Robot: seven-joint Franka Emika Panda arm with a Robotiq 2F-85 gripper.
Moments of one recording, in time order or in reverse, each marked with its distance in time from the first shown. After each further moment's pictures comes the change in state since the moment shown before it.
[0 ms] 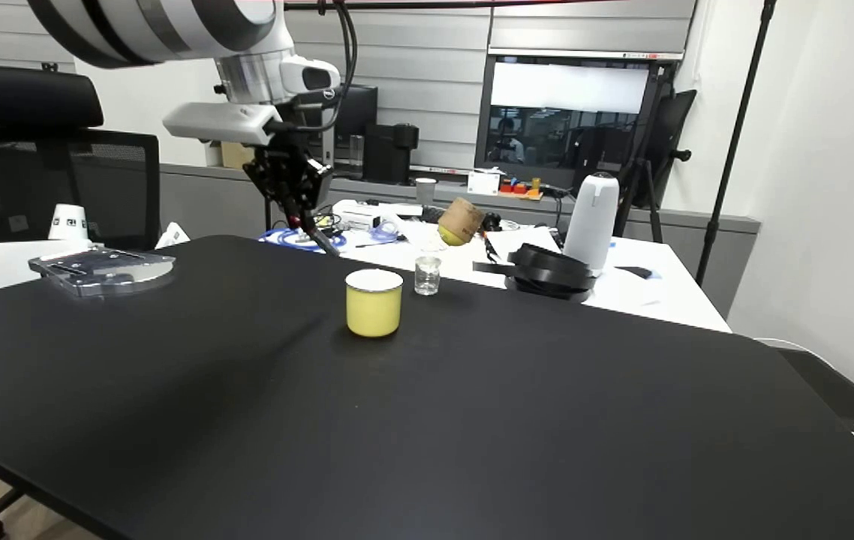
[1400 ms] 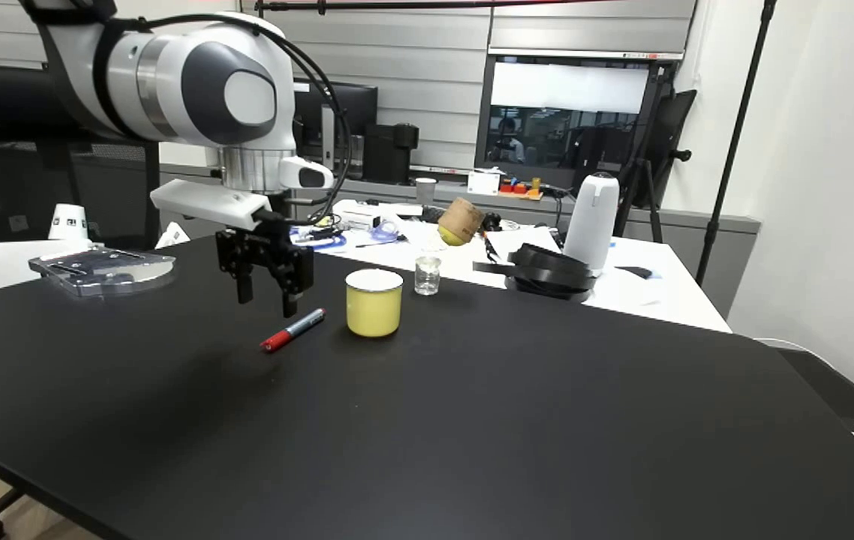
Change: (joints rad) arm 0.010 0.205 0.025 0.023 0.203 -0.095 -0.179
